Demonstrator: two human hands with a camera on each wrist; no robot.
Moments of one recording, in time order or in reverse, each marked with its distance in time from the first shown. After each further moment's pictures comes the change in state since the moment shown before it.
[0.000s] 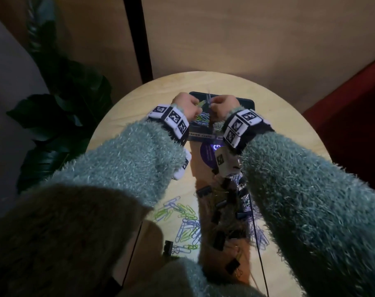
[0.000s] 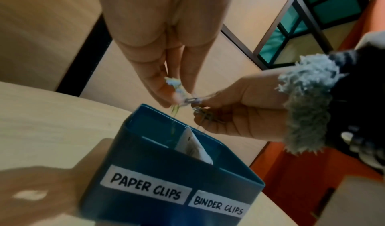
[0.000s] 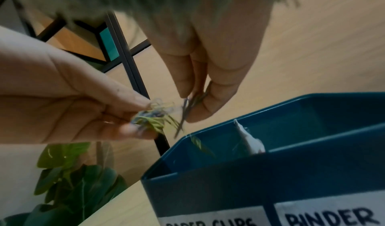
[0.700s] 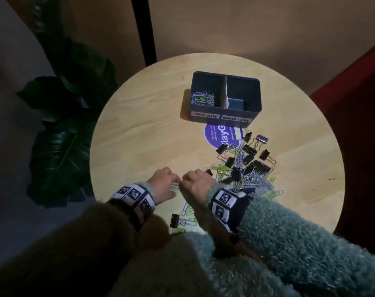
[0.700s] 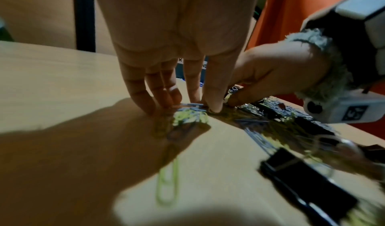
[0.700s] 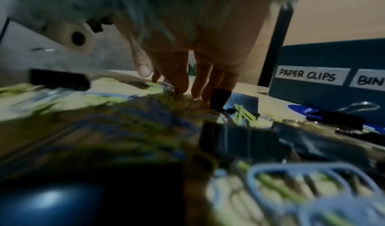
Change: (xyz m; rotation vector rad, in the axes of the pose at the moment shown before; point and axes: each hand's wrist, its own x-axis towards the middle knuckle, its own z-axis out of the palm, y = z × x) left_hand -0.156 -0.174 0.034 0.697 -0.457 0.036; right_hand -0.172 0.114 0.109 -1.067 -0.594 -0.645
